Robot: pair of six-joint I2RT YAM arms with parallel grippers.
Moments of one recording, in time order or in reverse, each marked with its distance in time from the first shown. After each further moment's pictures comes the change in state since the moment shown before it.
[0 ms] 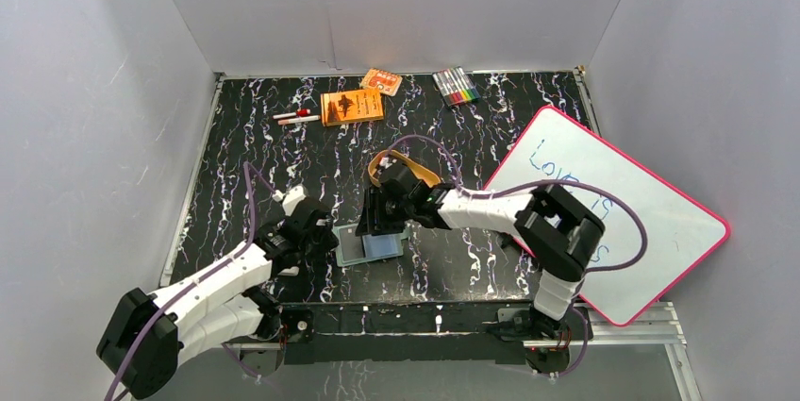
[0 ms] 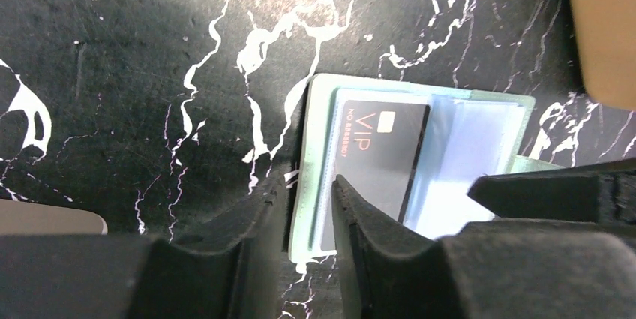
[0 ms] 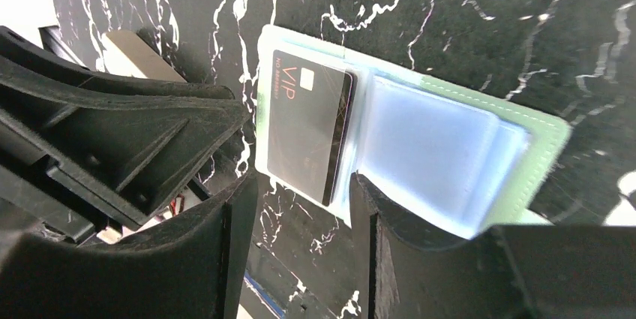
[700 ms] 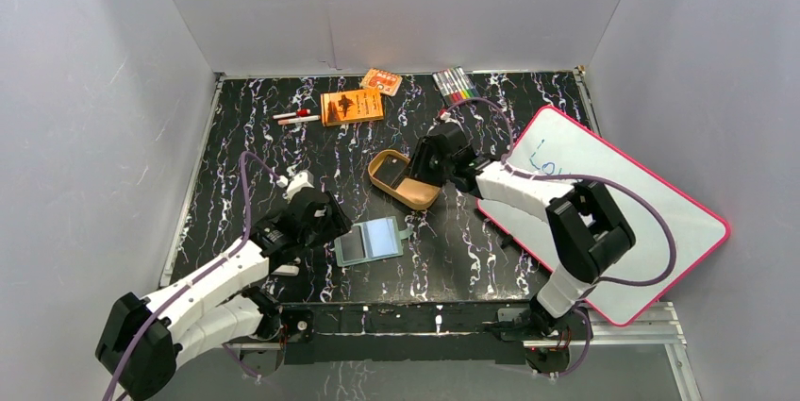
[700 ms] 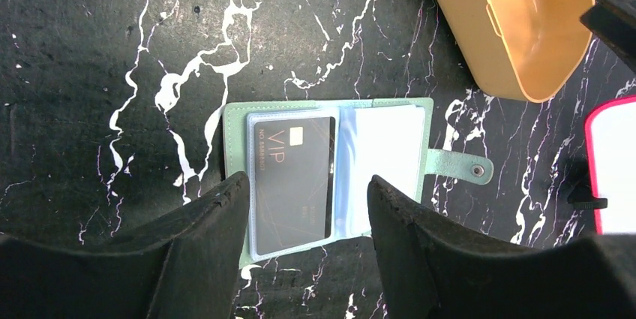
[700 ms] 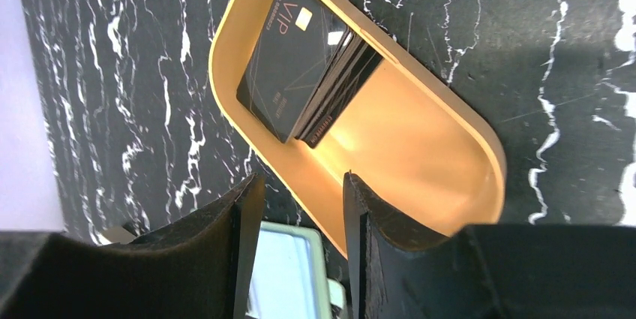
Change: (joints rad) left arm 0.000 -0.018 0.085 0.050 0.030 0.074; right arm -0.326 -0.144 0.004 -0.077 0.201 -0.102
